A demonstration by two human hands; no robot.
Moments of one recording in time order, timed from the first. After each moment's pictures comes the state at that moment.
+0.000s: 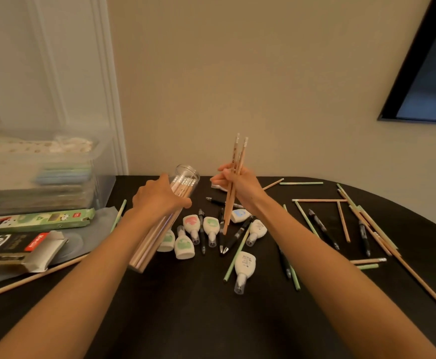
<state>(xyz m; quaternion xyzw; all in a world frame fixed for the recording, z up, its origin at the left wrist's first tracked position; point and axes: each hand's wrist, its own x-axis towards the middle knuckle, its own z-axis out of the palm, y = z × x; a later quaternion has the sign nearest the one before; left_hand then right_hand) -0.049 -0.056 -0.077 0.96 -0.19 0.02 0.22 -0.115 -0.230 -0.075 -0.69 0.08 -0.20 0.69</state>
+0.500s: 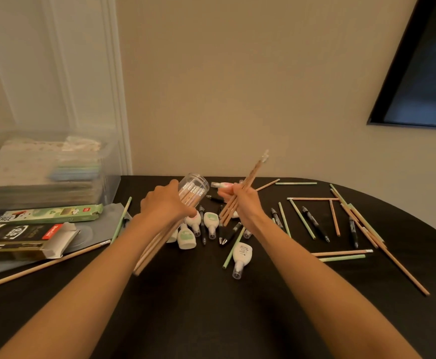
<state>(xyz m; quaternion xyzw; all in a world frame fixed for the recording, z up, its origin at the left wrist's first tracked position) -0.086 -0.040 -0.079 0.96 -0.23 0.00 0.18 -0.148 -0.207 -0.106 -0.60 0.18 -0.24 0.74</state>
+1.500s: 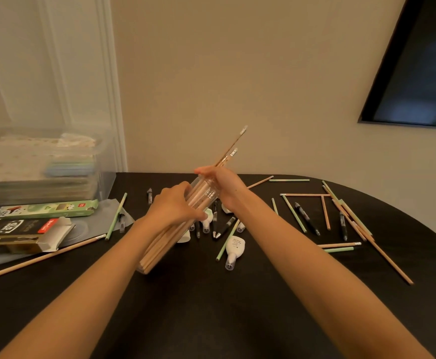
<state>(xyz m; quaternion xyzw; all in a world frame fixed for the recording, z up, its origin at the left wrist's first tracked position) -0.102 -0.049 -0.088 0.91 -0.31 -0.04 0.27 -0.162 -0.161 -0.048 -0.67 0.19 -0.13 0.71</state>
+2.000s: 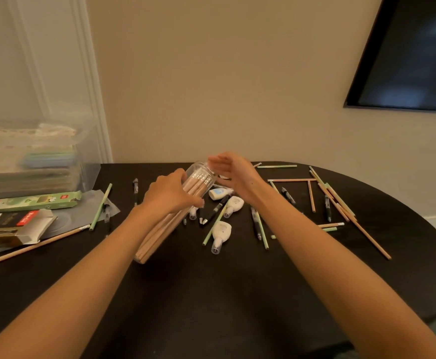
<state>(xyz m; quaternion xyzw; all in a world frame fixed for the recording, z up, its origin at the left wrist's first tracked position) -0.128 -0.064 -0.080 0.92 -0.30 -0.03 0.25 -0.202 -0.201 -0.053 -0.68 0.16 -0.17 0.69</state>
